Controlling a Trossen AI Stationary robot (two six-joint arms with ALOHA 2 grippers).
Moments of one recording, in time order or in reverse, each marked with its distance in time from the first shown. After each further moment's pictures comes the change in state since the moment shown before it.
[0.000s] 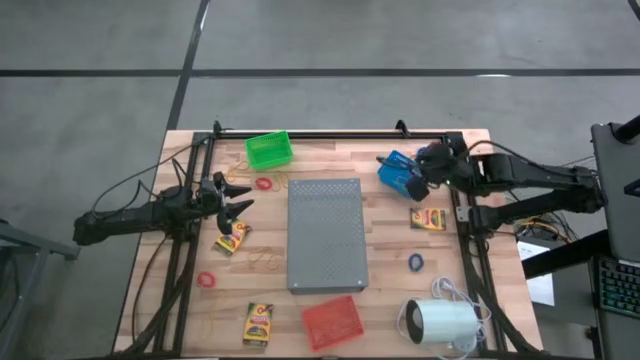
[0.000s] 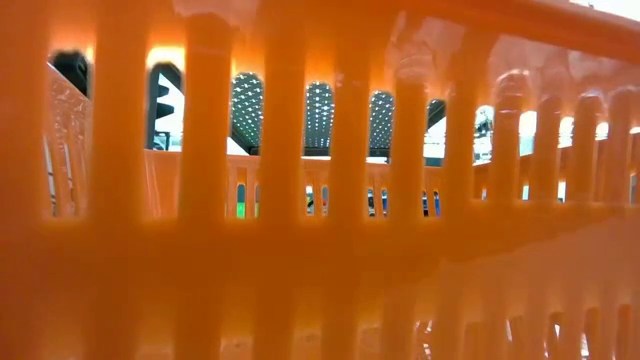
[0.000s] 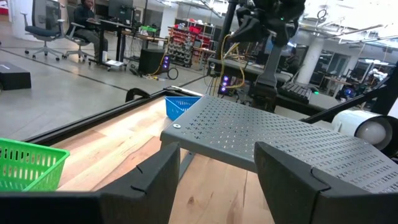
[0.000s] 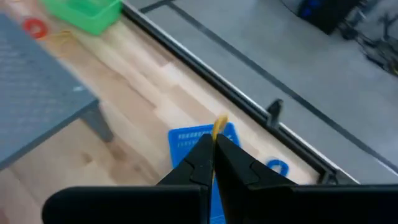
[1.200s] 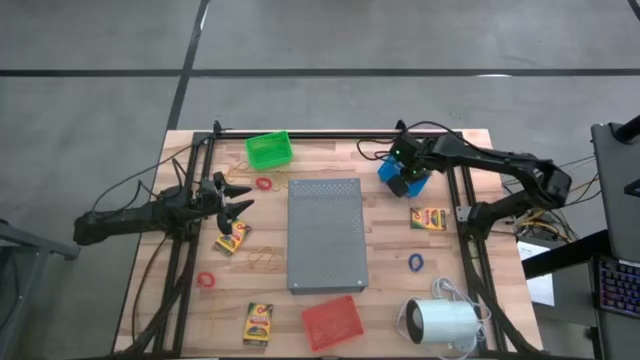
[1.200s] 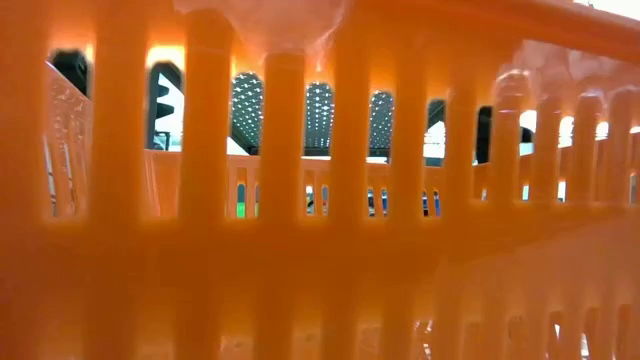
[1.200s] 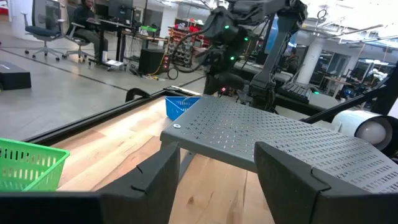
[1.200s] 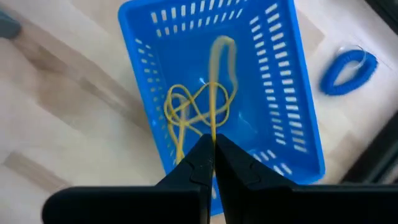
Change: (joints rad) left arm 0.000 0.000 0.000 0.000 0.000 0.000; right arm -0.485 0.413 -0.135 0.124 -0.523 -0.183
